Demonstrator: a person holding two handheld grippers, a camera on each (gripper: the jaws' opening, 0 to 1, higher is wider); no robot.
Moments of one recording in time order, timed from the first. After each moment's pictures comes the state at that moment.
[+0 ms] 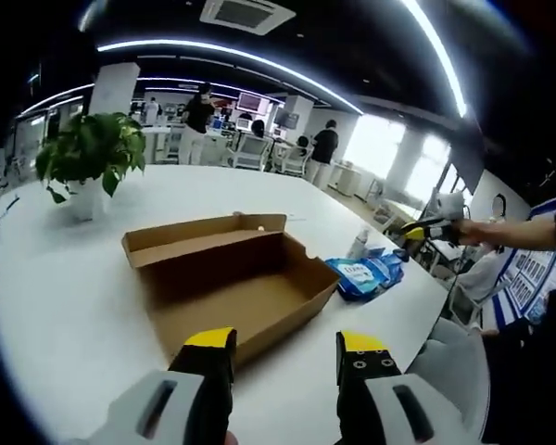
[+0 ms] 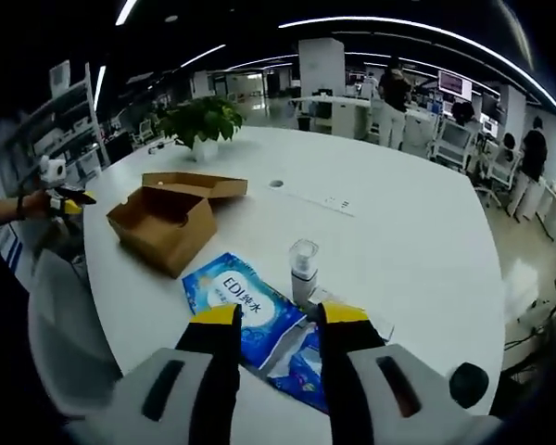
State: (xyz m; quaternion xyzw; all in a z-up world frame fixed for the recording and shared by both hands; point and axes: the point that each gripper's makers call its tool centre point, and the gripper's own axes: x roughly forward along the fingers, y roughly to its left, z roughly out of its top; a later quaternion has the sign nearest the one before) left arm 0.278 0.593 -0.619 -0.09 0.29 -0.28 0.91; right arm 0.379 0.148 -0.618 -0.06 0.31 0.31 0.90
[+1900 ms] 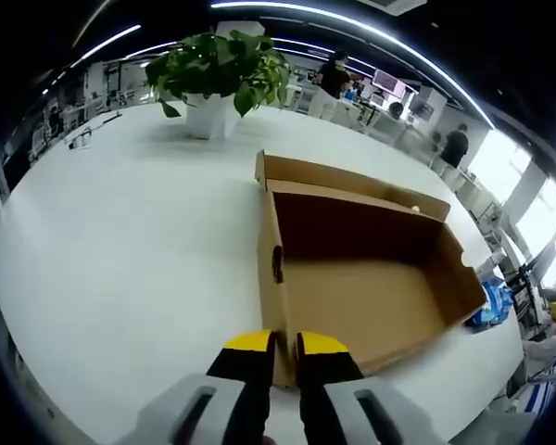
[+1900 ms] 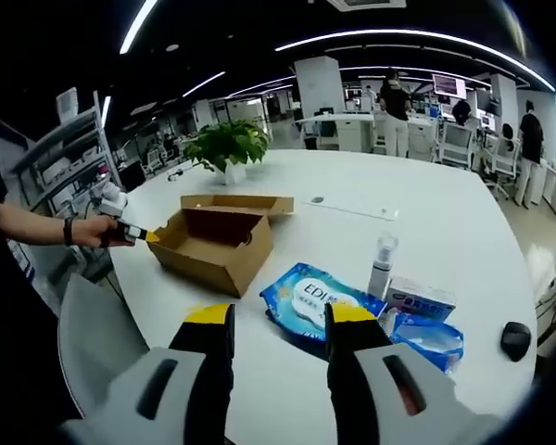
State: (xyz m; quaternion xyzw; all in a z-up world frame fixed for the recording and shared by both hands) left arm 0.323 0.675 -0.721 -0.13 0.41 -0.01 0.91; right arm 0.314 0.237 -0.601 0.00 0.28 0.33 0.90
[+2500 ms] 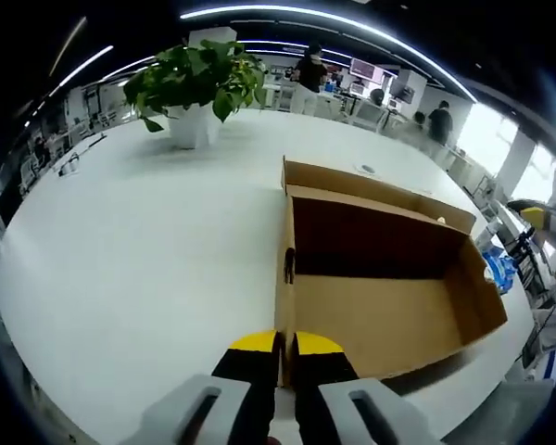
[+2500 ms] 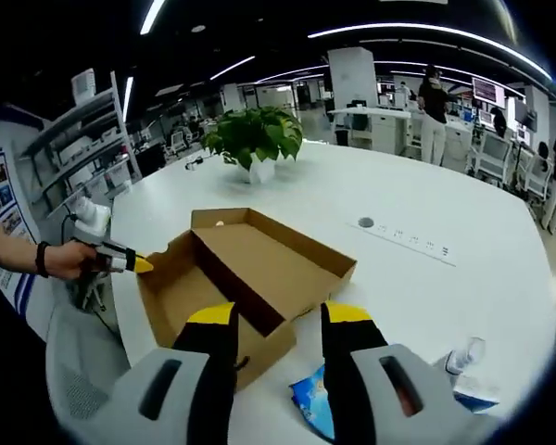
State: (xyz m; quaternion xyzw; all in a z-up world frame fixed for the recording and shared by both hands) left arm 0.312 0.669 -0.719 -0.07 0.41 -0.03 0.91; right arm 0.417 0.365 -0.610 -0.03 0.30 0.38 0.87
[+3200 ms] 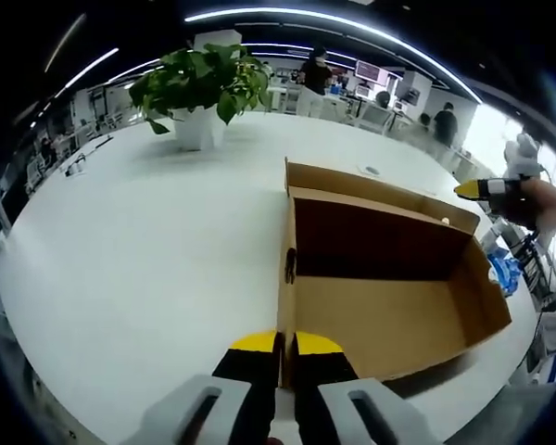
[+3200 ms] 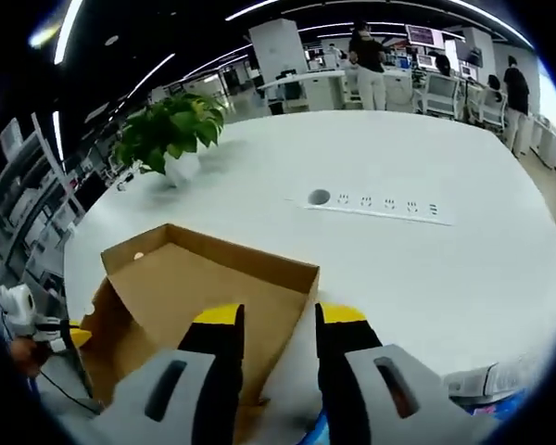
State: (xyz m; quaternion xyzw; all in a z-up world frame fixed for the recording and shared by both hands) left arm 0.307 0.666 -0.718 -0.07 0.40 -0.02 0.91; right arm 0.505 0.376 -0.684 0.05 0.39 0.23 0.89
